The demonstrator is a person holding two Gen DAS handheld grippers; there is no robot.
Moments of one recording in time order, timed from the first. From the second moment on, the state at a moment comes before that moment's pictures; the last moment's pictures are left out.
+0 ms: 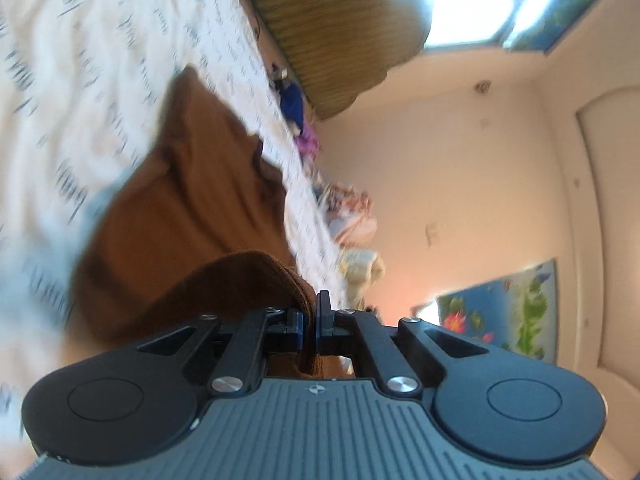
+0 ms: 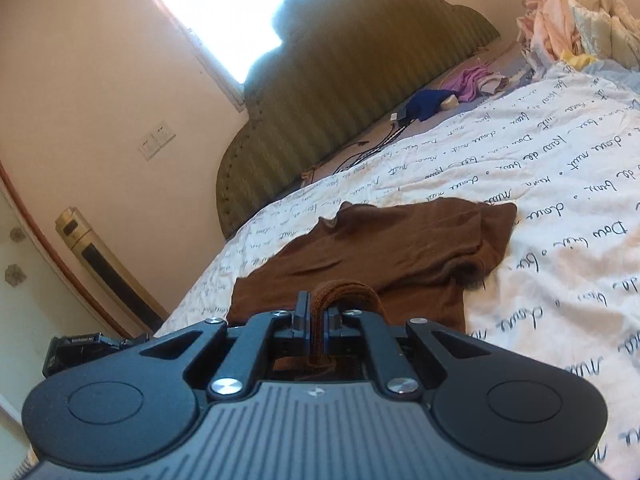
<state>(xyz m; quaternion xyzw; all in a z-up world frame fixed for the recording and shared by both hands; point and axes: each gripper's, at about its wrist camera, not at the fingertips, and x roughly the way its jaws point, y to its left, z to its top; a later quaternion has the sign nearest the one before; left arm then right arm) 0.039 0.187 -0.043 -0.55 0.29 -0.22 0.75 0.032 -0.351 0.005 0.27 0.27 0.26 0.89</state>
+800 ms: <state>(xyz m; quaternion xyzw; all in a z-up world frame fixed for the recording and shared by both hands) 0.293 0.197 -0.088 -0.57 0.30 -0.12 0.76 0.342 -0.347 -0.076 0.38 0.42 0.17 0.81</state>
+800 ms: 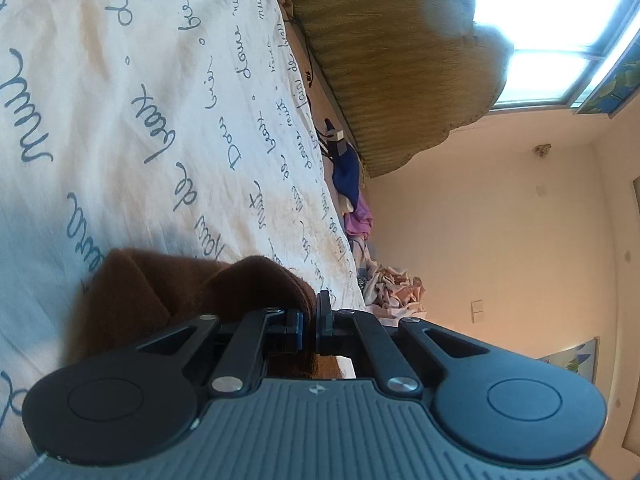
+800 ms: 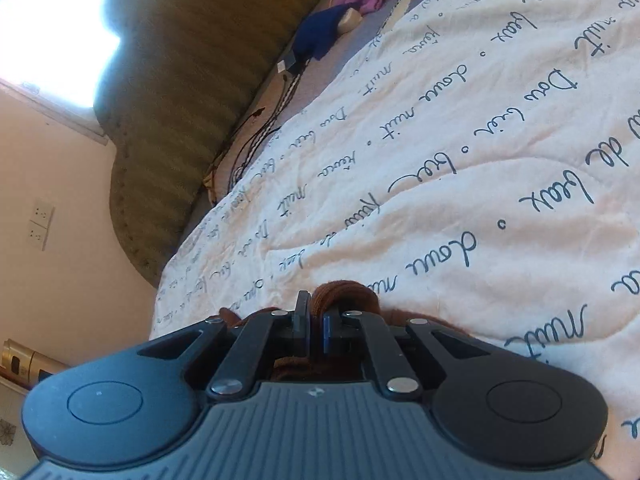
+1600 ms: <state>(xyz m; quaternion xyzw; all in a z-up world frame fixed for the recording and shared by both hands) 0.314 0.118 -0.096 -0.36 0.39 -0.11 0.84 0.353 -0.263 -0.094 0.22 0.46 0.24 0.83</state>
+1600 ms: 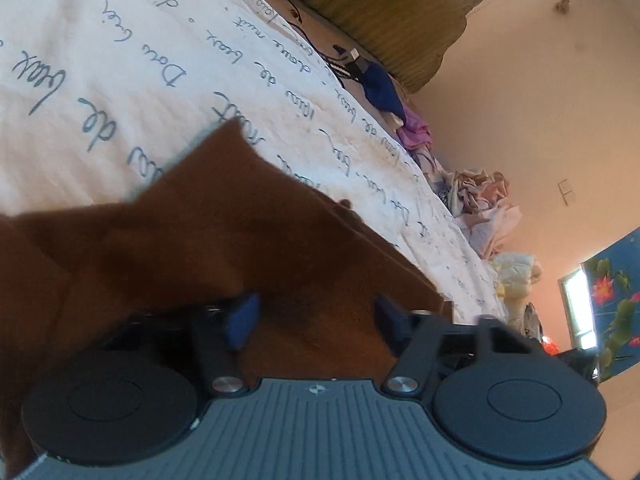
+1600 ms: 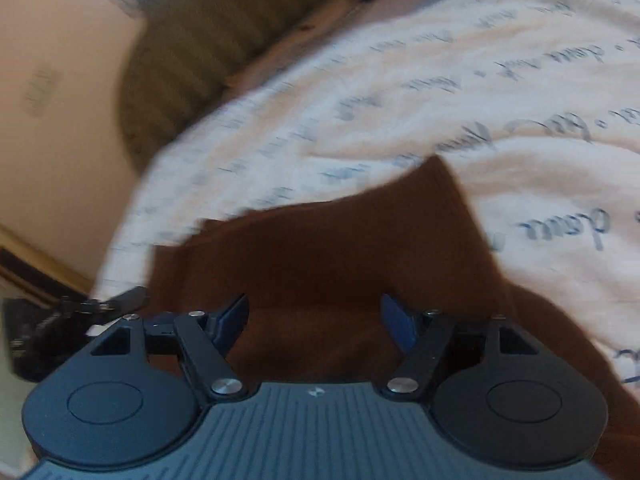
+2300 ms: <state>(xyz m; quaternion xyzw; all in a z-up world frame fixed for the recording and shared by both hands) 0.154 0.175 -0.061 -0.38 0.37 -0.17 0.83 0.192 -0.296 -0.045 0.09 0.40 0.24 0.88</state>
